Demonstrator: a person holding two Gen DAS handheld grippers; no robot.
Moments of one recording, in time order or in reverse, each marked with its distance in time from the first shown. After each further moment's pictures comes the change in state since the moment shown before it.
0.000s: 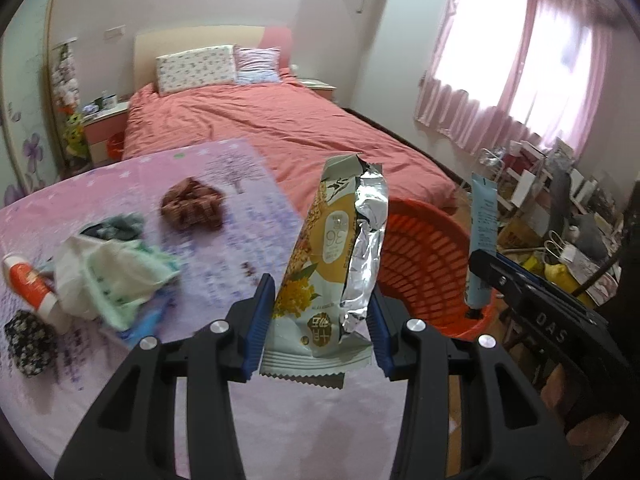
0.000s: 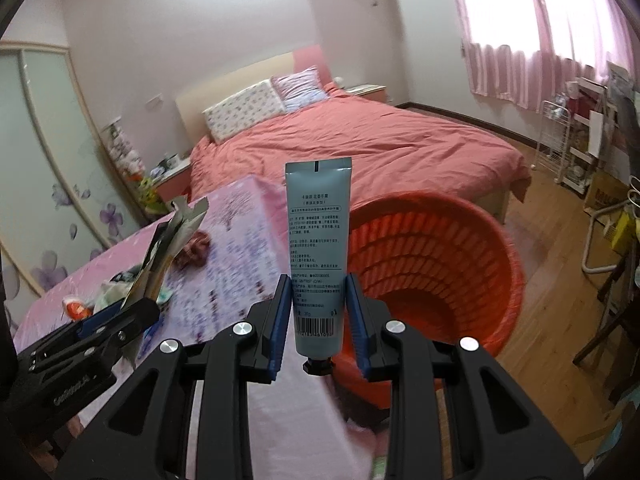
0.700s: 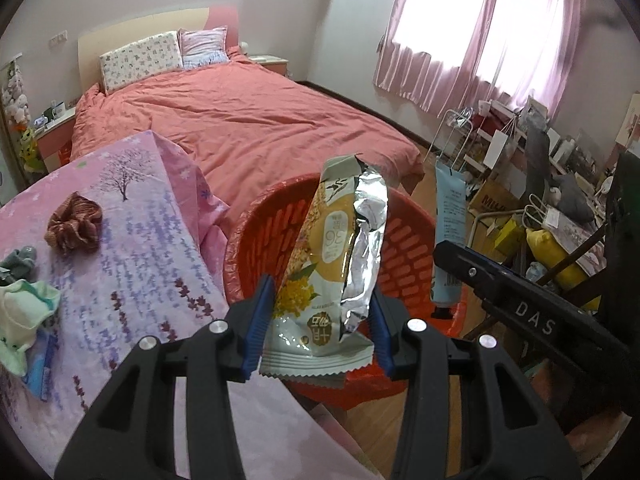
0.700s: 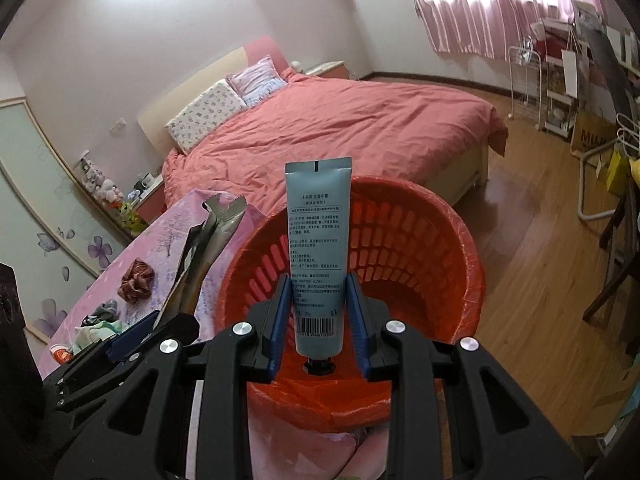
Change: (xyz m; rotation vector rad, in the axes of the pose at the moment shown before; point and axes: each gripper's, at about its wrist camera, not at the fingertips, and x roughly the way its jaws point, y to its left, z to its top) left arm 0.101 -0.085 0.015 0.100 0.111 -0.088; right arm 0.040 -0.077 0.008 0.186 0.072 -0.013
